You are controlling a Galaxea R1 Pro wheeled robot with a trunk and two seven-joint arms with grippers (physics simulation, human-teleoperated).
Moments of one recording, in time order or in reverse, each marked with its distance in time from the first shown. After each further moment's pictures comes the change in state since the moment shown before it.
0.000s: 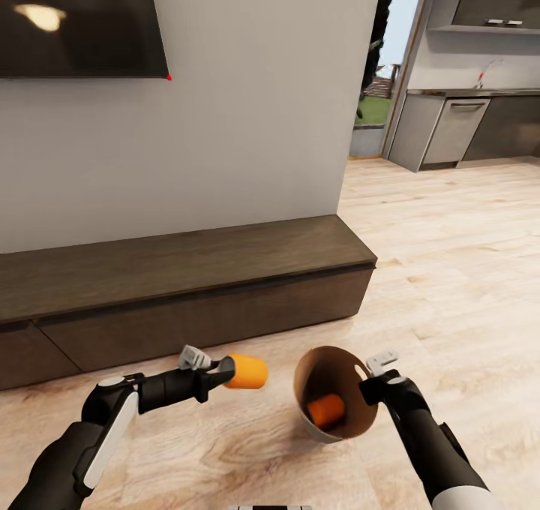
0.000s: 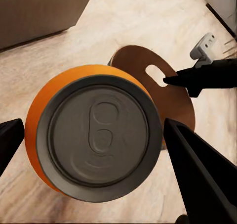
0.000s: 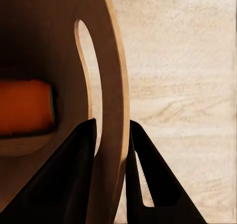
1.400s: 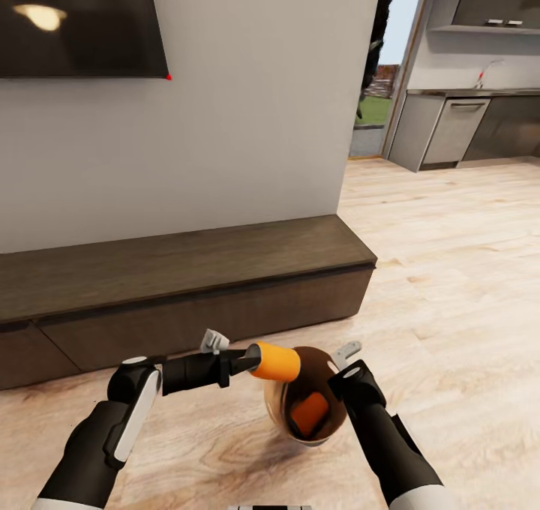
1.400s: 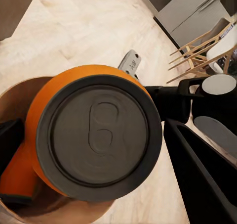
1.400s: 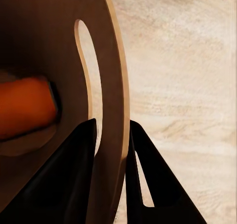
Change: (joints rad) left arm -0.073 -0.124 0.018 -0.016 -0.017 0.136 -0.130; right arm -0.001 0.151 0.124 -0.092 0.222 0.149 0.000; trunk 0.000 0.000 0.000
